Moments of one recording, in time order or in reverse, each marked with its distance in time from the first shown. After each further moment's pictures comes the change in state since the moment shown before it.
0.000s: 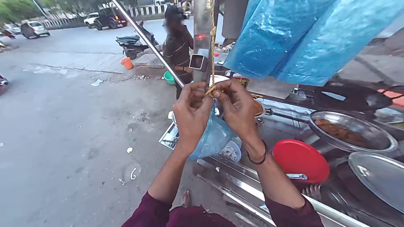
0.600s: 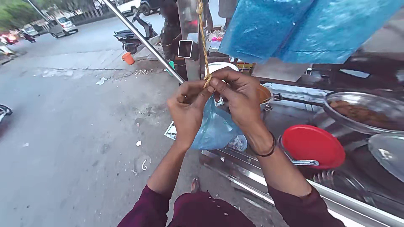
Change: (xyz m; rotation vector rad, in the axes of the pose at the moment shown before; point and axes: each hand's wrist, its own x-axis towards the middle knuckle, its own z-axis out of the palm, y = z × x) left_hand -0.009 -0.003 0.005 -0.161 -0.035 0.008; right_hand -0.007 -0.001 -0.007 0.330 -0.011 0.139
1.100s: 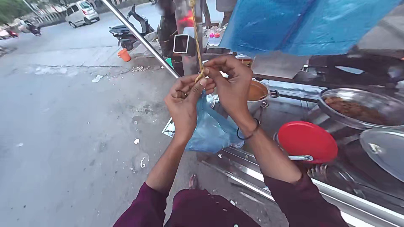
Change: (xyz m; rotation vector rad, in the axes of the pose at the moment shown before) left_hand 0.000 -0.012 0.006 -0.269 -0.014 -0.122; right_hand 0.018 0.022 0.007 -0.189 0.119 -0.147
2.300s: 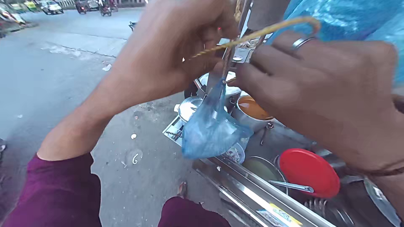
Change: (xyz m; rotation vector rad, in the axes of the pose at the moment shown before) left_hand 0.110 0.165 -0.053 1.049 -0.735 0.462; right_hand 0.060 -0.126 -0.027 -1.234 -0.628 -0.821
